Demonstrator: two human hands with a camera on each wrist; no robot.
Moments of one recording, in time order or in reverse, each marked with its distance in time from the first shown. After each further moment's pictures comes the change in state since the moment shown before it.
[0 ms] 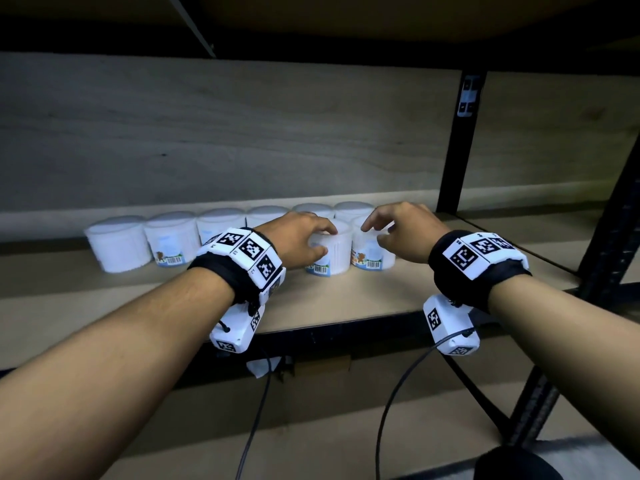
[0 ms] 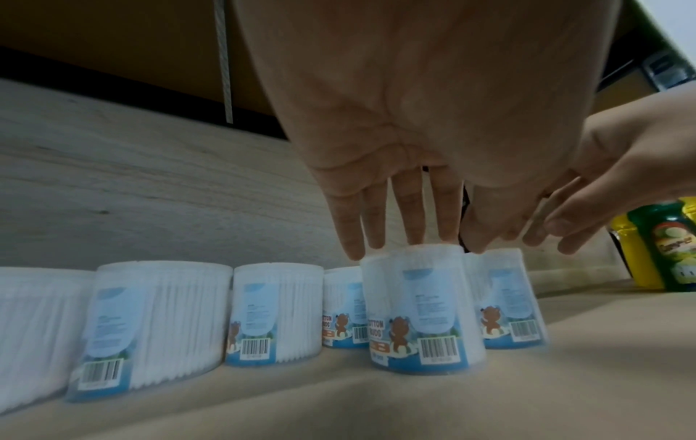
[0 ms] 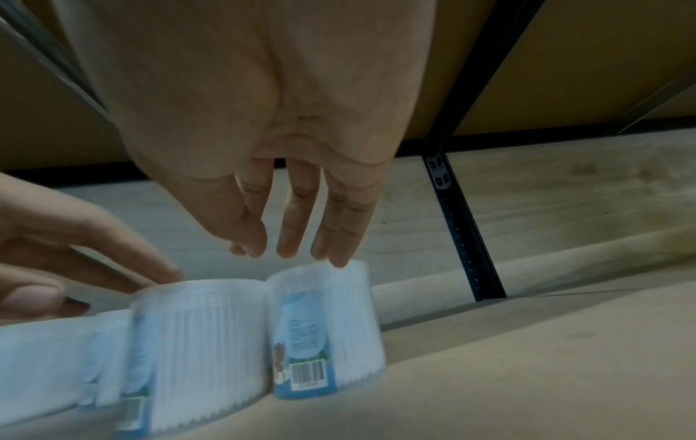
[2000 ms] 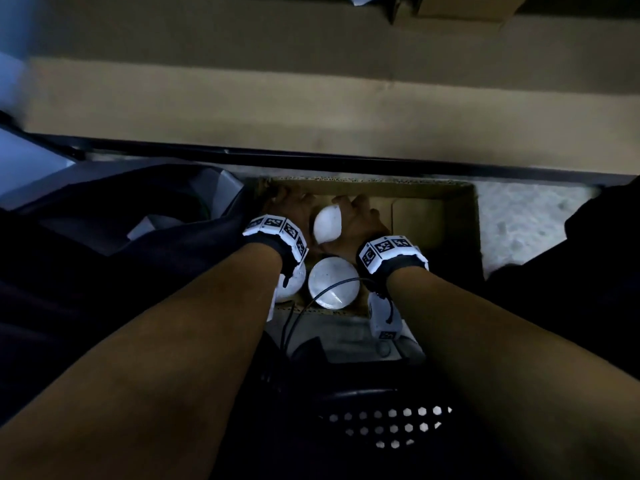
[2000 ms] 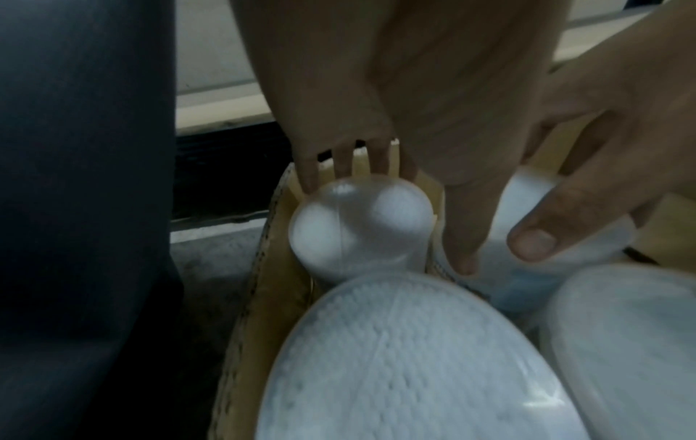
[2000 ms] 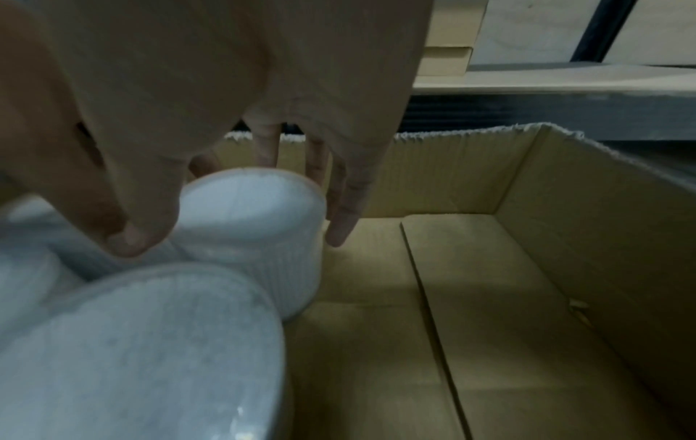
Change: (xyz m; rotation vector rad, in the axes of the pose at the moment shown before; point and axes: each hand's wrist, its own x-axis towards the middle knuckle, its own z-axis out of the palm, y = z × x) left_hand -0.380 -0.061 0.461 -0.091 -0.745 -0.588; right_hand -0.311 -0.047 0.506 0.086 -0.971 0.256
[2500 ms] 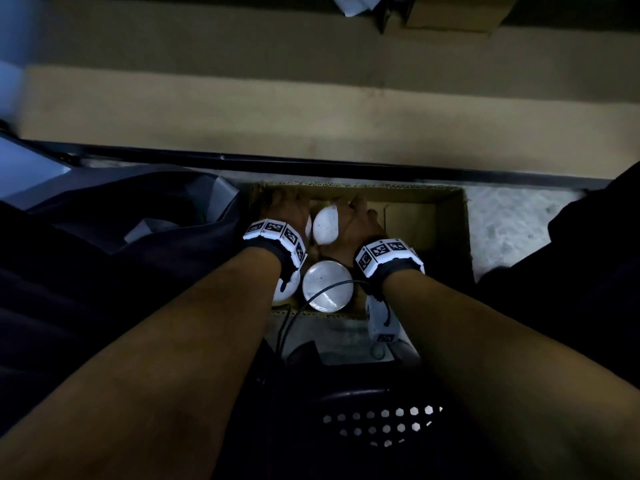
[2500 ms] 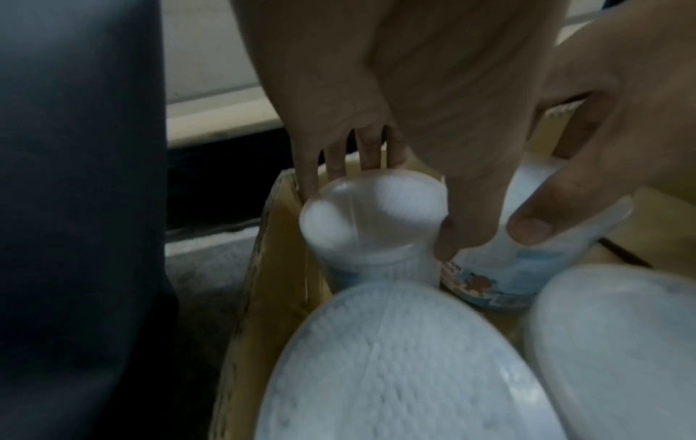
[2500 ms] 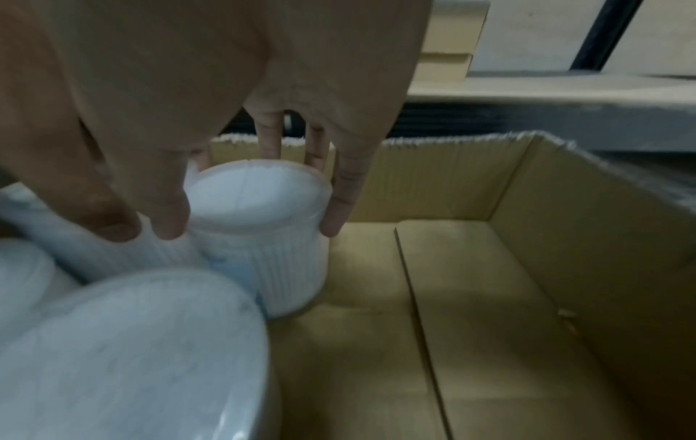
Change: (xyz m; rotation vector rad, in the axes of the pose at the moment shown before) left_hand -0.011 0.018 -0.027 -0.082 -0.065 -0.121; right_hand -0.009 -0.001 -0.012 -0.002 0.021 -0.001
